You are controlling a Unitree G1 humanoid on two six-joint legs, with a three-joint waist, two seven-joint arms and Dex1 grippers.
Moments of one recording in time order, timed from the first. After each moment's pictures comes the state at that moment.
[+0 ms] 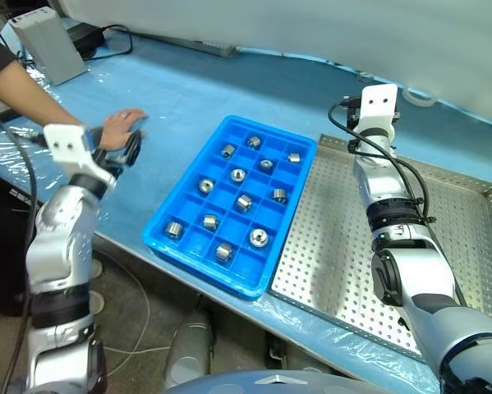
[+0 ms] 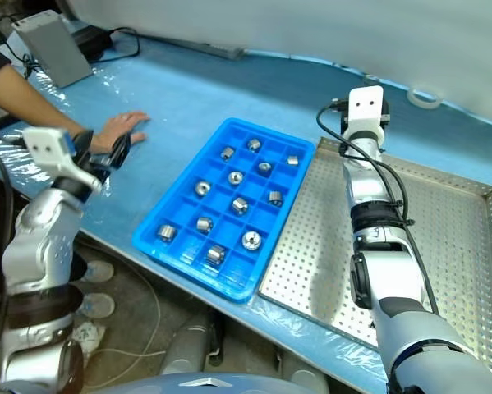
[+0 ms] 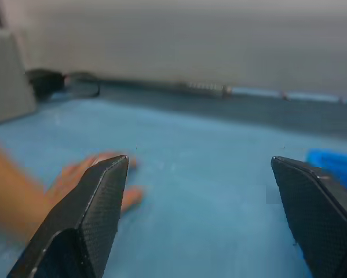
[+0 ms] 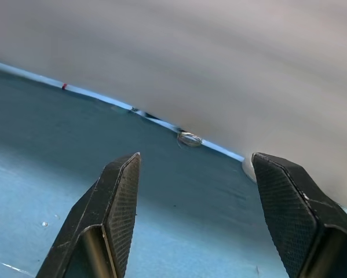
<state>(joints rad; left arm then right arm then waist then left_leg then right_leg) -0.28 0.42 0.41 -0.15 -0.39 0.38 -0.27 -0.92 -0.38 -0.12 0.78 -0.11 -0.04 -0.20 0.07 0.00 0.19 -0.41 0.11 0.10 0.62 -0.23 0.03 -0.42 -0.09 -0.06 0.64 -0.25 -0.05</state>
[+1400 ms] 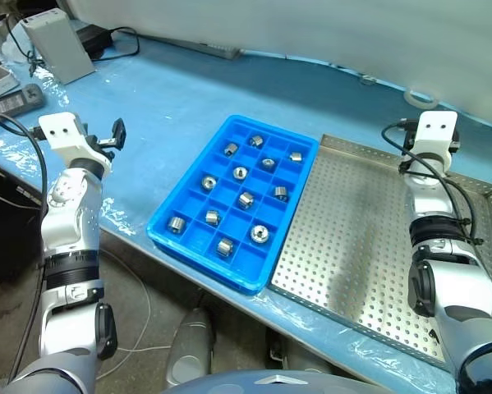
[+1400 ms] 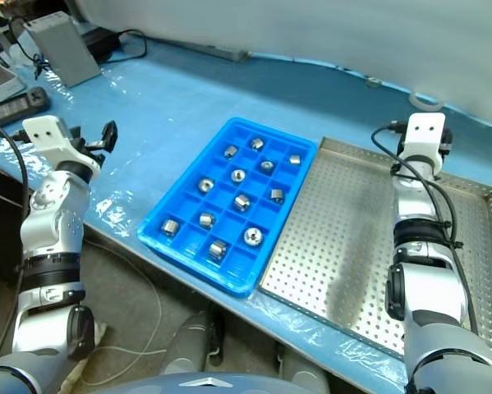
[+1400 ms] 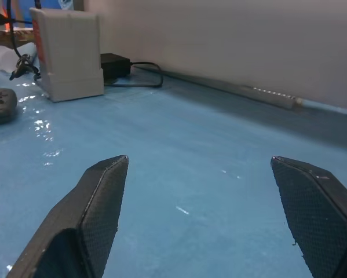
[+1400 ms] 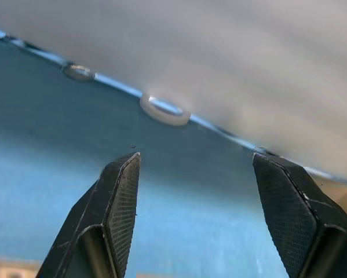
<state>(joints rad) -0.58 0.38 0.36 0.21 -0.33 0.27 -0.14 -0.80 -0.53 -0.21 0.90 -0.06 -0.06 -0.27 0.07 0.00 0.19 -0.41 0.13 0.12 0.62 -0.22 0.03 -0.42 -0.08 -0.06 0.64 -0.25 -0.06</state>
